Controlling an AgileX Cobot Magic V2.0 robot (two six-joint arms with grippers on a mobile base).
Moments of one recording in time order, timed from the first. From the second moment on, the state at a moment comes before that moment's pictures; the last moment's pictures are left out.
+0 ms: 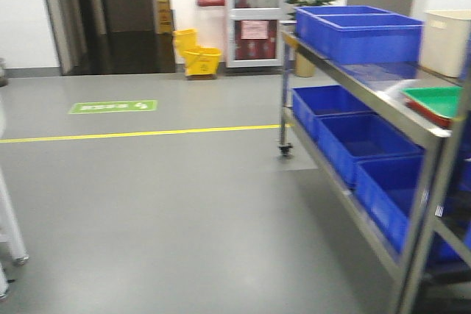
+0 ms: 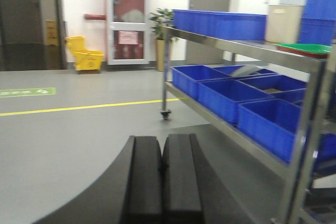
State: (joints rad) left arm -0.23 -0.02 0.02 -0.05 0.06 -0.06; right arm 0.40 0.24 -0.49 0.06 0.34 -0.24
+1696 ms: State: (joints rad) left arm -0.23 -0.02 0.02 -0.05 0.06 -0.06; right arm 0.40 0.24 -0.49 0.06 0.34 -0.24
